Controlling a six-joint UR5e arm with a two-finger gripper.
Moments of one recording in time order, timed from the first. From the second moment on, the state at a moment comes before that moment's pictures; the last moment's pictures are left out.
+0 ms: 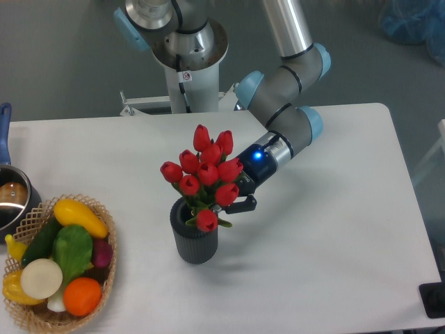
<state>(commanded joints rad) 2.72 -2.01 -2.03 -0.84 -0.05 1.73</state>
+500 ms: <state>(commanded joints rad) 2.73 -2.01 -2.03 -0.84 -0.04 1.75</state>
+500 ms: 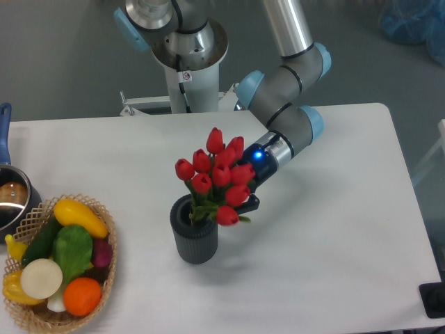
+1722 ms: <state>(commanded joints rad) 2.80 -1.90 -2.03 -0.85 0.17 1.66</state>
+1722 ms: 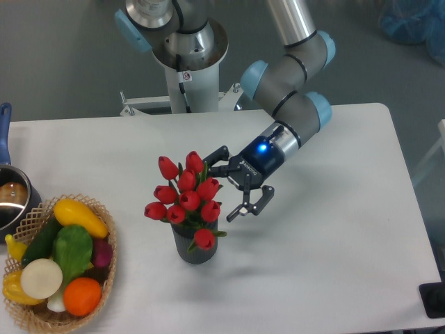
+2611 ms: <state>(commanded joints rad) 3.07 -1.75 -1.89 -0.85 0.53 1.60</state>
